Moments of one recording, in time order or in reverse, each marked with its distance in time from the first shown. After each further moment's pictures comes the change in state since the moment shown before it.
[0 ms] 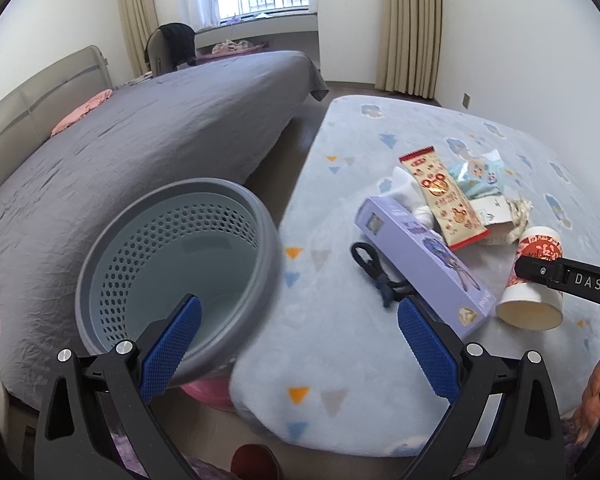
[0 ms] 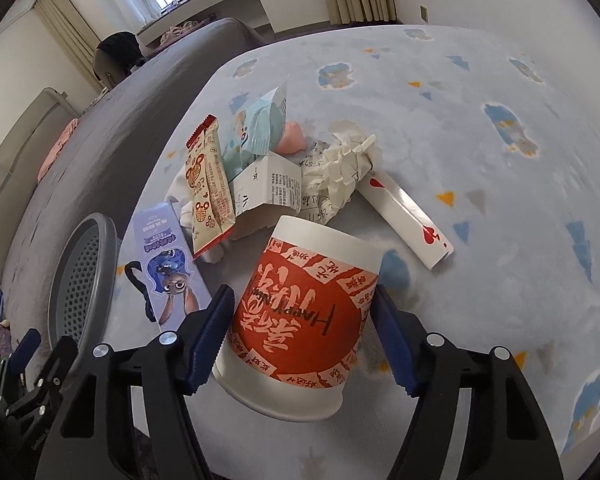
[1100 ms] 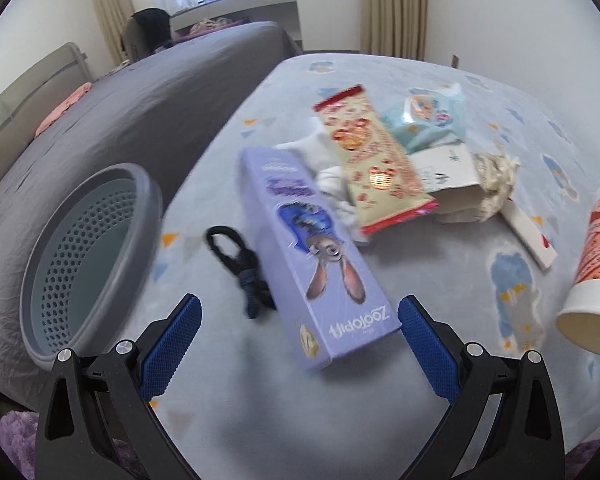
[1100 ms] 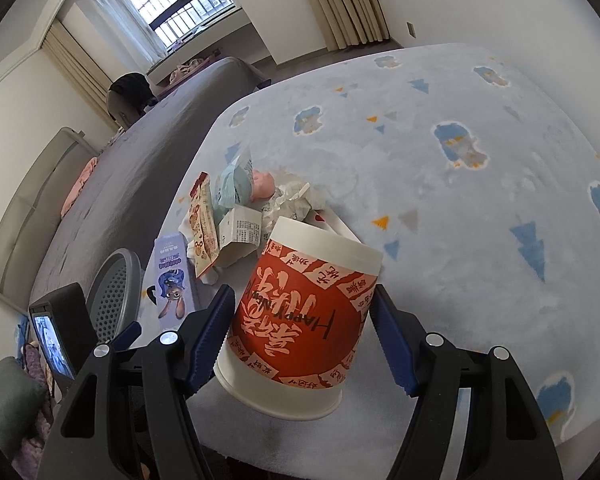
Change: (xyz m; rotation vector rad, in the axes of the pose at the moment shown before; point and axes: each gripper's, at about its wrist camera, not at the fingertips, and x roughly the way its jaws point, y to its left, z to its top) left arm 0.060 -0.094 0.001 0.041 0.102 0.023; right arm -0.060 -0.057 -0.001 0.066 -0.105 0.095
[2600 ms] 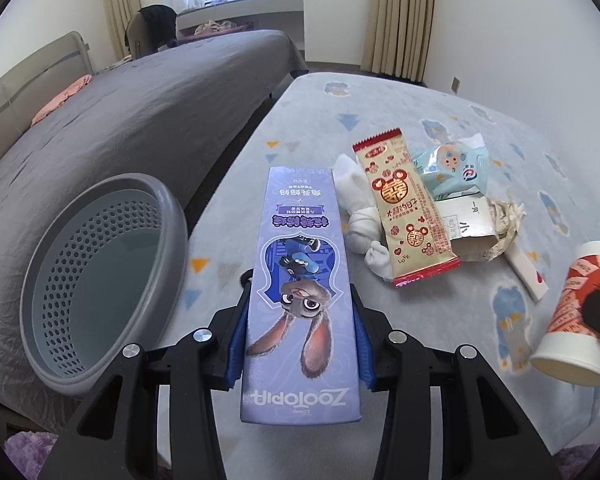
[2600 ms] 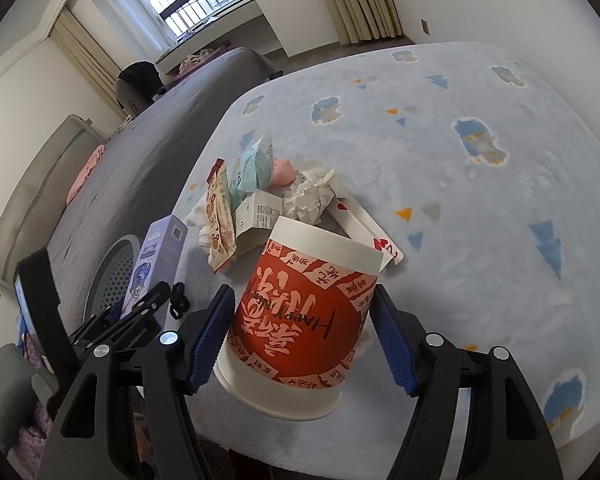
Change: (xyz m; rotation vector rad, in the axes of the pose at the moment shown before) left arm -0.013 0.039 0.019 -0.051 -0.039 -0.071; right arm 0.009 0.015 -0.005 -0.036 0.027 0.019
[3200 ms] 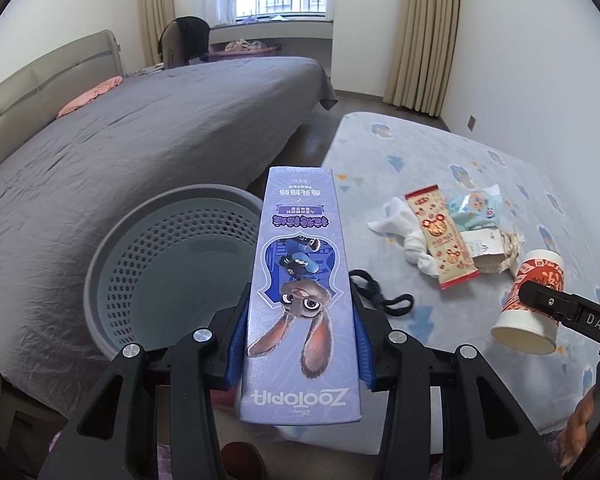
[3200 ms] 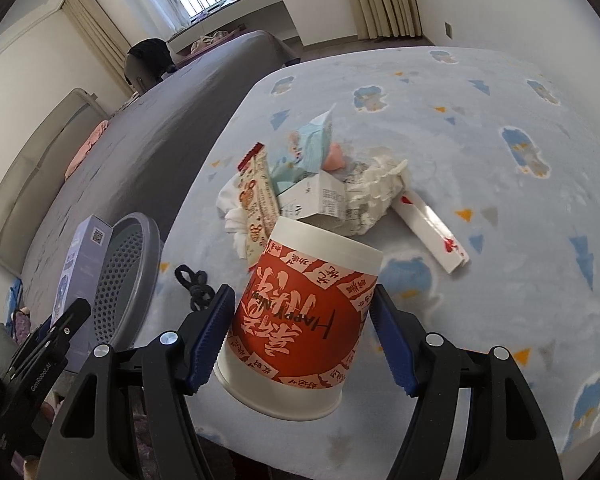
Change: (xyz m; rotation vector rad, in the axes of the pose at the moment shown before) left arm -0.070 0.082 -0.012 -0.083 -0.091 0.032; right arm 0.032 0.060 -0.002 -0.084 0.043 -0.016
